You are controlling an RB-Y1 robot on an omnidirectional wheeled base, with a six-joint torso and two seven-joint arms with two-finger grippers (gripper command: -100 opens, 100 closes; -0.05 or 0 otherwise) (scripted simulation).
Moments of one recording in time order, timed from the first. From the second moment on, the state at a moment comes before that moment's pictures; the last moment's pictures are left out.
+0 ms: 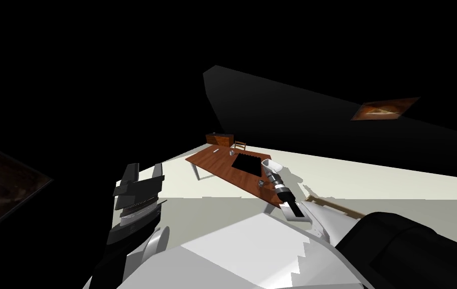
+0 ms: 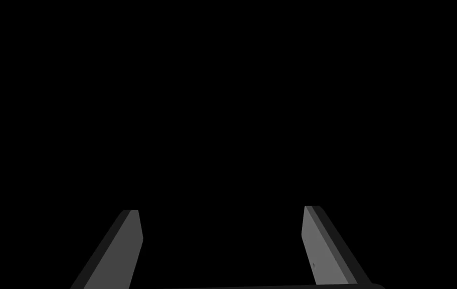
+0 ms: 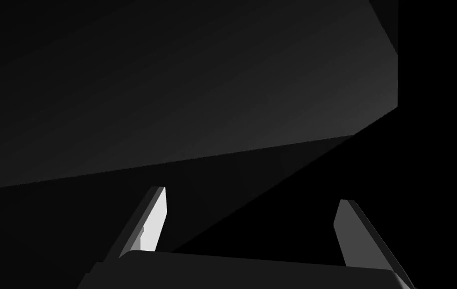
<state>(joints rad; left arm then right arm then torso) 0.48 -0.03 0.04 -2.36 -0.06 -0.56 0.12 0.37 -0.21 -0.35 -1.60 0.14 -0.46 0.70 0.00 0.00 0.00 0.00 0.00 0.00</state>
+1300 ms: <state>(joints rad) 0.48 -0.03 0.04 -2.36 -0.06 -0.56 0.12 0.33 -0.19 -0.47 -1.32 0.27 -0.54 1.02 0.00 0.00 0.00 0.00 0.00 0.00</state>
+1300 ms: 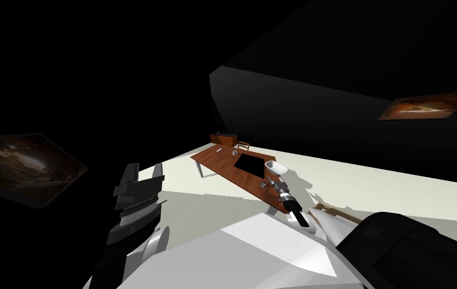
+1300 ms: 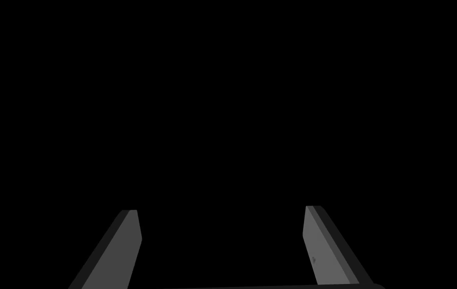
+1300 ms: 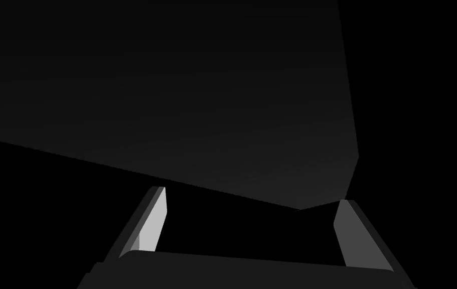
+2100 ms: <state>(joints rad) 0.48 -0.03 0.04 -2.36 -0.06 -0.56 0.12 0.30 -0.17 -0.52 -1.15 0.36 -0.59 1.20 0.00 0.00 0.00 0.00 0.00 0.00</state>
